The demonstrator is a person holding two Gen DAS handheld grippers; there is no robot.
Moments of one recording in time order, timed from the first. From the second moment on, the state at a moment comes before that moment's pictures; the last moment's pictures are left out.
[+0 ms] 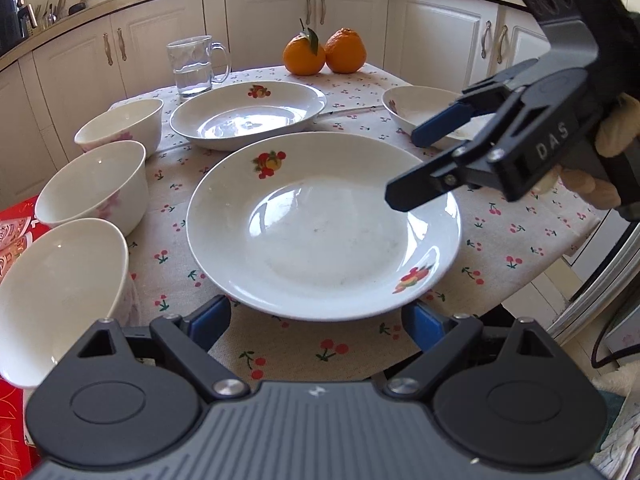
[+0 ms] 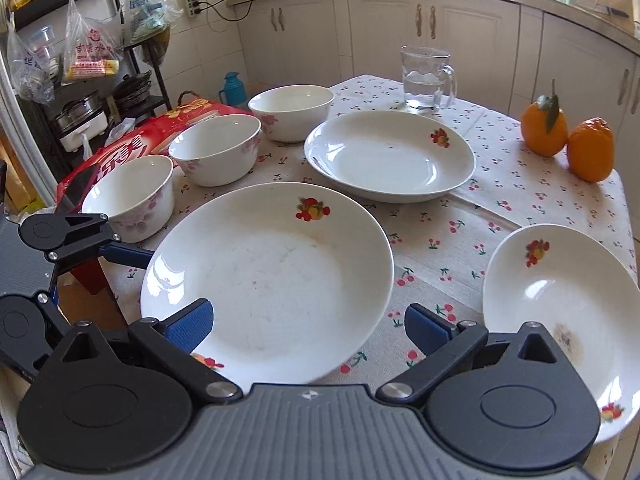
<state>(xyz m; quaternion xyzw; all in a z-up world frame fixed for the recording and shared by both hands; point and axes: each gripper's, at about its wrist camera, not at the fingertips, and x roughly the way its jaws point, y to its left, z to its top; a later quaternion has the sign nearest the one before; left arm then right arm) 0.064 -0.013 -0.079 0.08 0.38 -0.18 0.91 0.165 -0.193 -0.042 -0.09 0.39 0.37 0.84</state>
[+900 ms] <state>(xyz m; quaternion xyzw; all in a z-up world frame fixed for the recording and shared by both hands) 0.073 -0.016 -0.084 0.08 0.38 -0.19 0.90 0.256 -0.160 -0.068 -0.10 0.45 0.46 0.76</state>
